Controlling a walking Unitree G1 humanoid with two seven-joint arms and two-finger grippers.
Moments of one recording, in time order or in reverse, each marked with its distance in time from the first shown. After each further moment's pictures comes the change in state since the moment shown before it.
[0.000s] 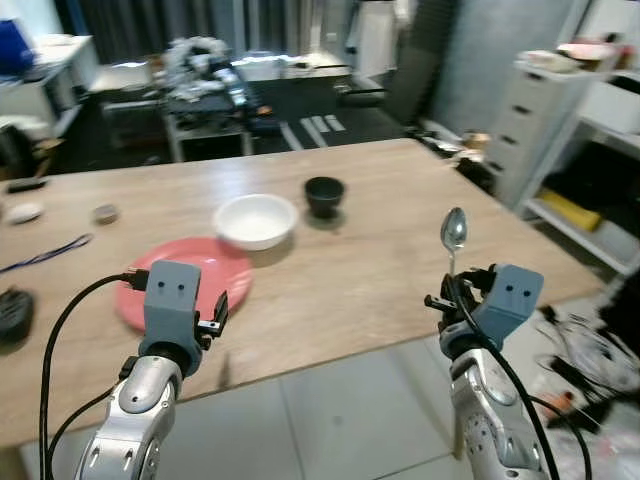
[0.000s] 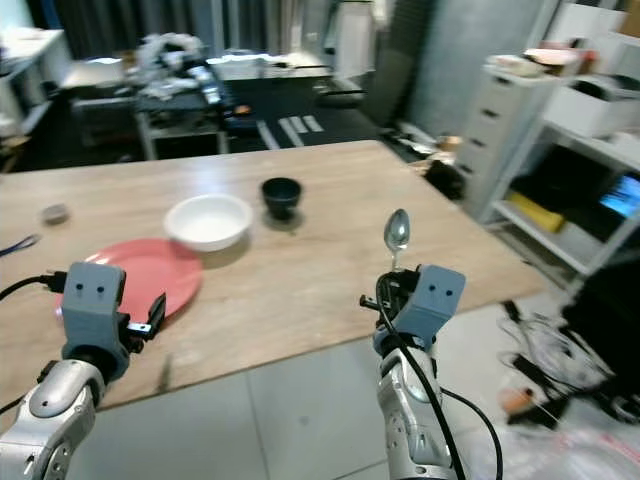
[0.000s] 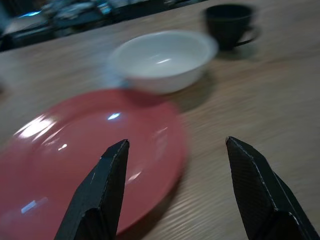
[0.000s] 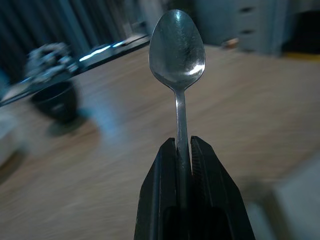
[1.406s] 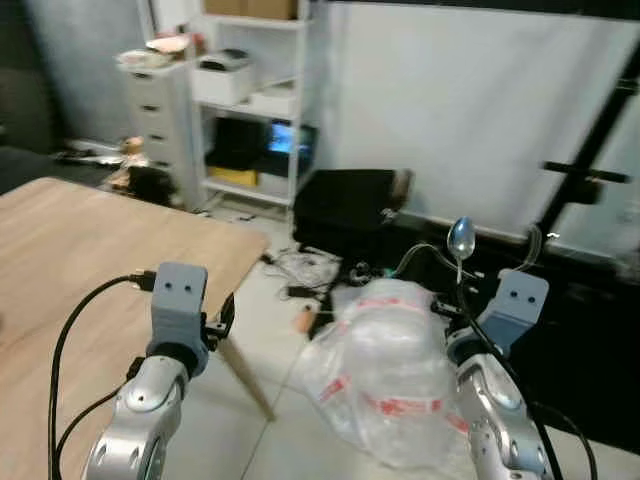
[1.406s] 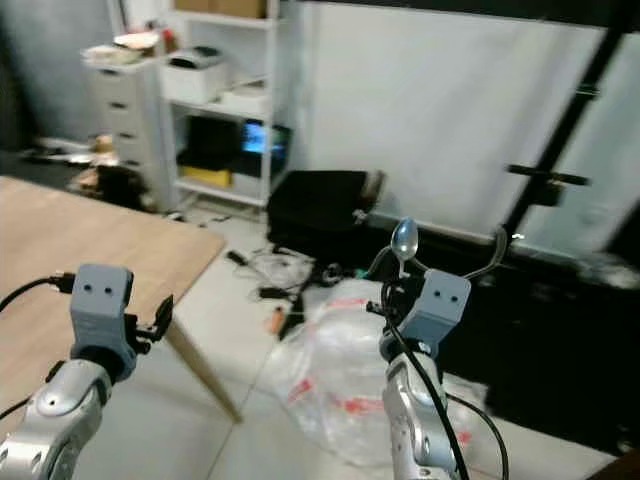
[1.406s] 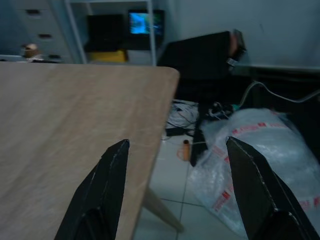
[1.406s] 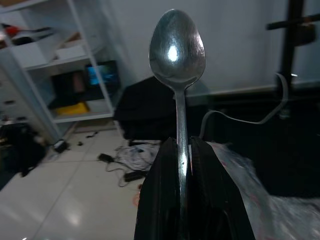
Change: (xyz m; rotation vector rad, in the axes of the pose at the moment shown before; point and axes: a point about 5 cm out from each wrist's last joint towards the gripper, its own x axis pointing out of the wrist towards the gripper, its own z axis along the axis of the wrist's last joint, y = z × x) left arm 0.001 -0.006 -0.003 -0.014 0.015 -0.020; right arm -0.001 -0.006 -0.006 -0.016 0.020 -0.026
